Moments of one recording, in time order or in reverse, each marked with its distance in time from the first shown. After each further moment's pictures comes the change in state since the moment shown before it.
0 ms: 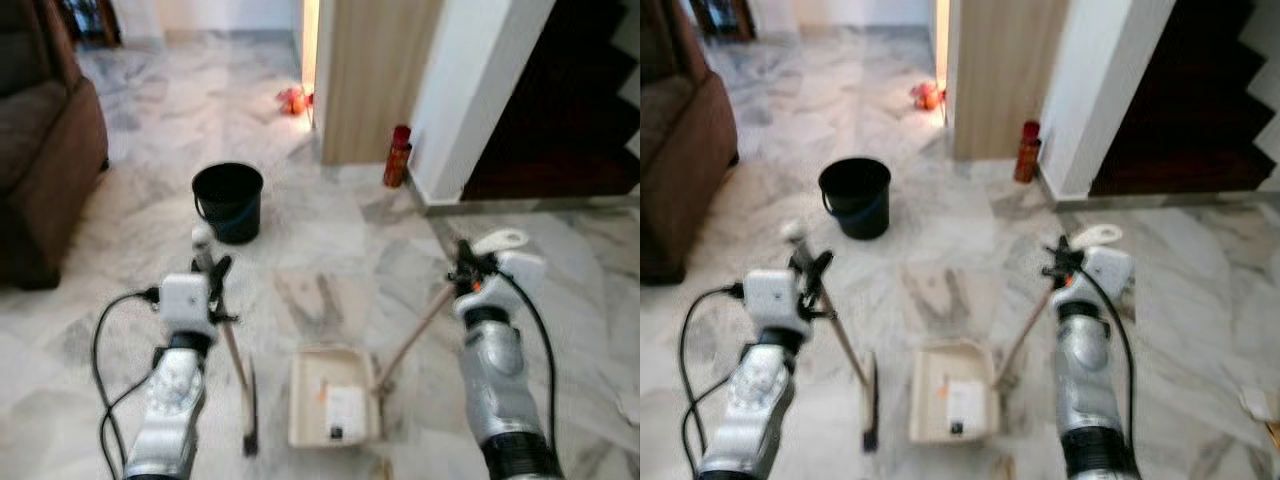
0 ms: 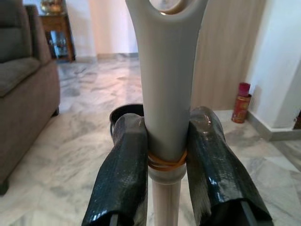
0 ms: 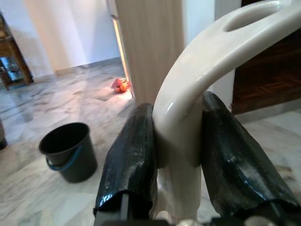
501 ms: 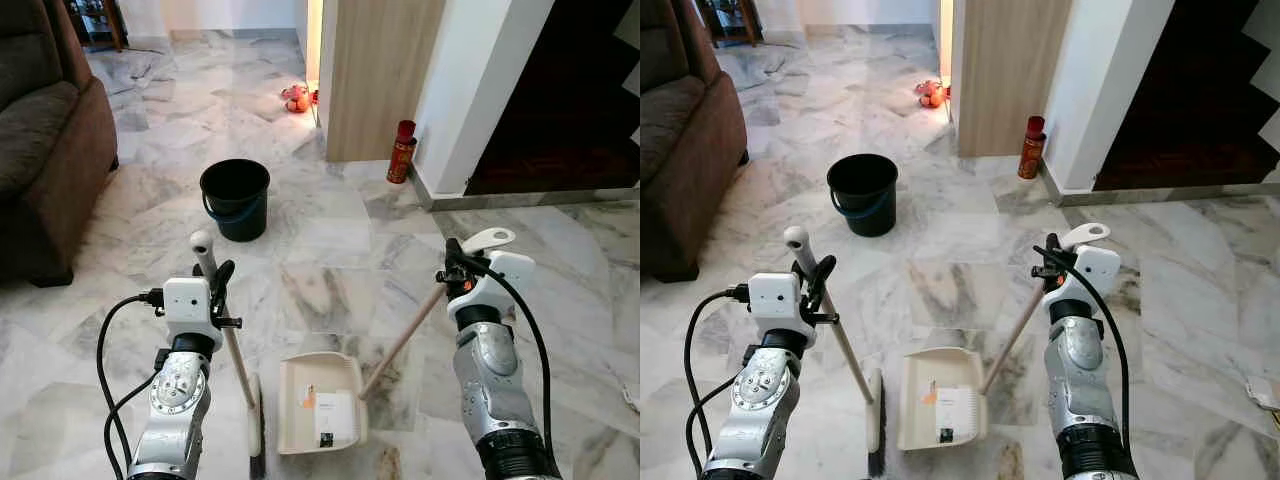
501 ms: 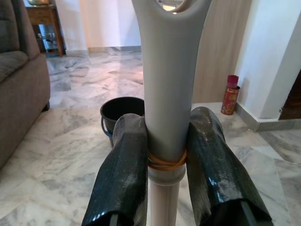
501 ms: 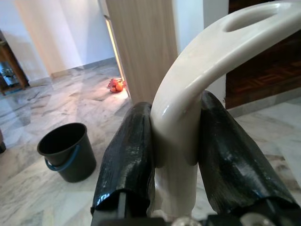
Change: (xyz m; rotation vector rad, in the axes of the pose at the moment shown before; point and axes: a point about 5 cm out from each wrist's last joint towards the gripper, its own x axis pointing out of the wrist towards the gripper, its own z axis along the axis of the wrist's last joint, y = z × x) left arm 0.000 -0.007 -0.003 -0.022 0.027 -0.015; right arm 0.000 -0.002 0.000 0.017 0.001 -0.007
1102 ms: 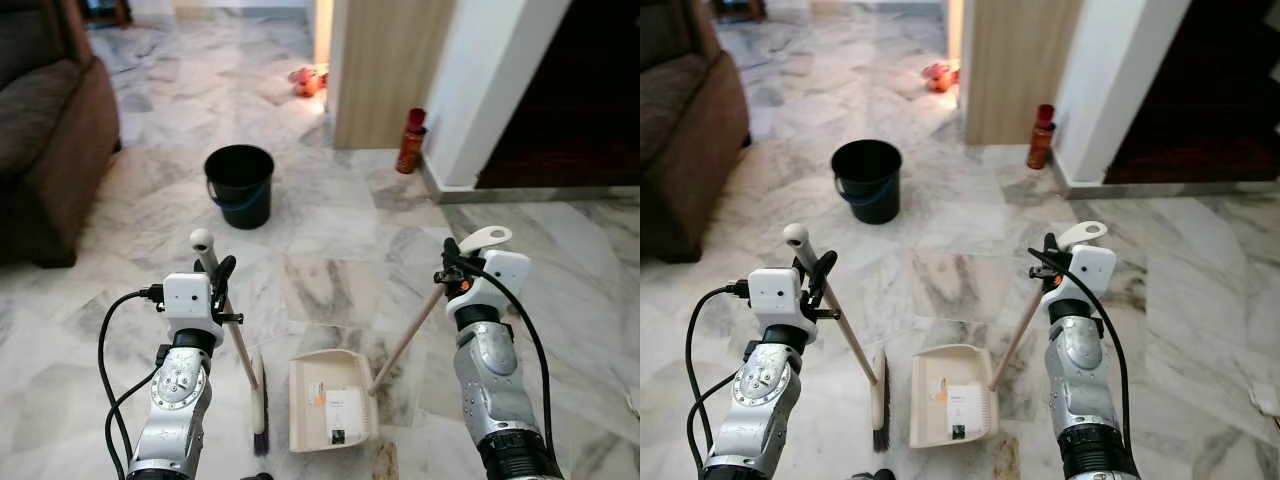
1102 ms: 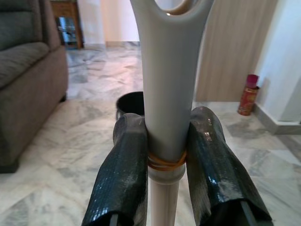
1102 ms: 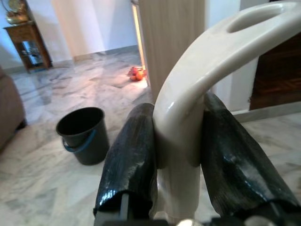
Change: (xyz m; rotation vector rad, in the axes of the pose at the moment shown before) left arm 0.003 0.001 0.004 -0.001 -0.013 0.002; right arm 0.000 0.007 -0.001 -0.039 0.005 0.040
